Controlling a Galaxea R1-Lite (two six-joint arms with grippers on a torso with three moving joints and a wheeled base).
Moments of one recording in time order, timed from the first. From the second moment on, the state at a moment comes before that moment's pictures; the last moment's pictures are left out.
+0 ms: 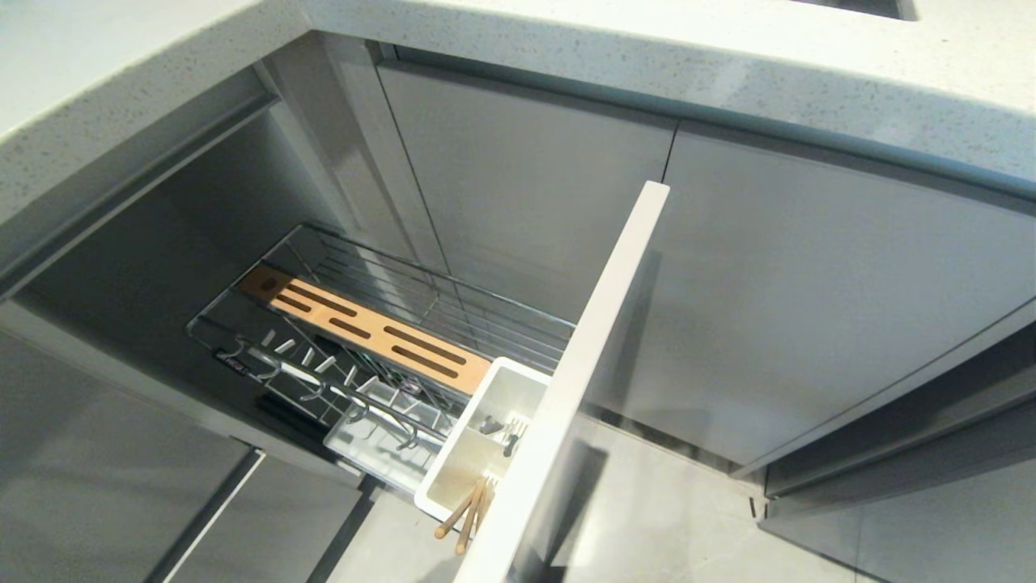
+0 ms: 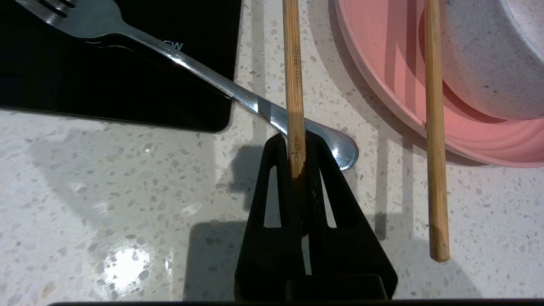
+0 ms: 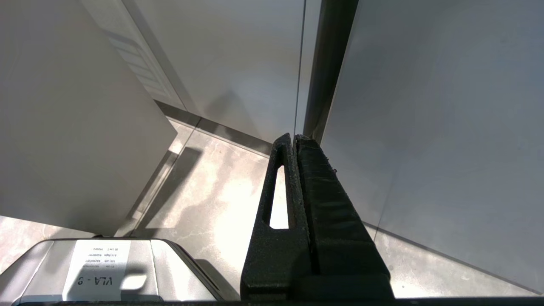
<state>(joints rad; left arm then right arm) 0.89 1.10 -1.57 0.78 -0.02 -0.59 0.01 0.00 0.00 0.00 0.00 0.02</state>
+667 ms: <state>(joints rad) 0.81 1.13 -1.60 0.78 -0.02 -0.57 0.01 0.00 0.00 0.00 0.00 0.02</state>
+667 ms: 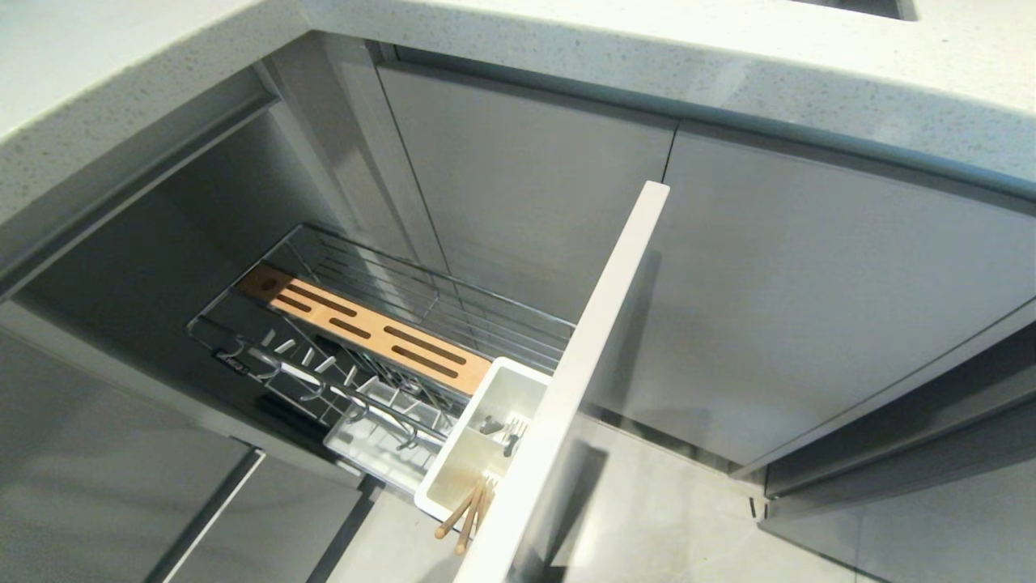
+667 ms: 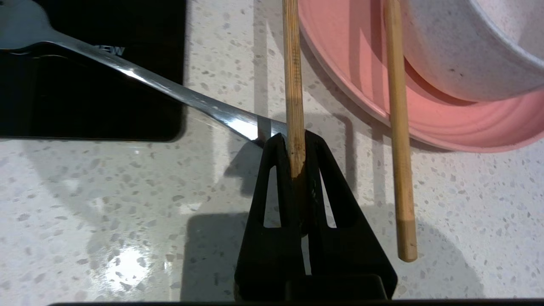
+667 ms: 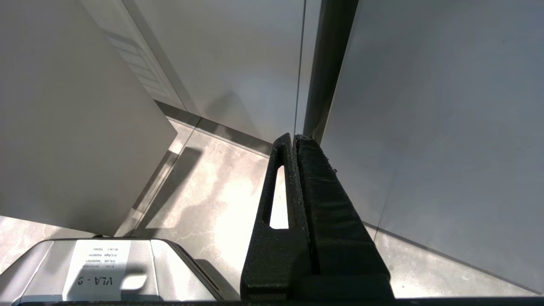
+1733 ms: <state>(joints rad) 0.77 1.16 -1.64 0.78 -0.06 -0.54 0.01 0.00 0.00 0.00 0.00 0.02</state>
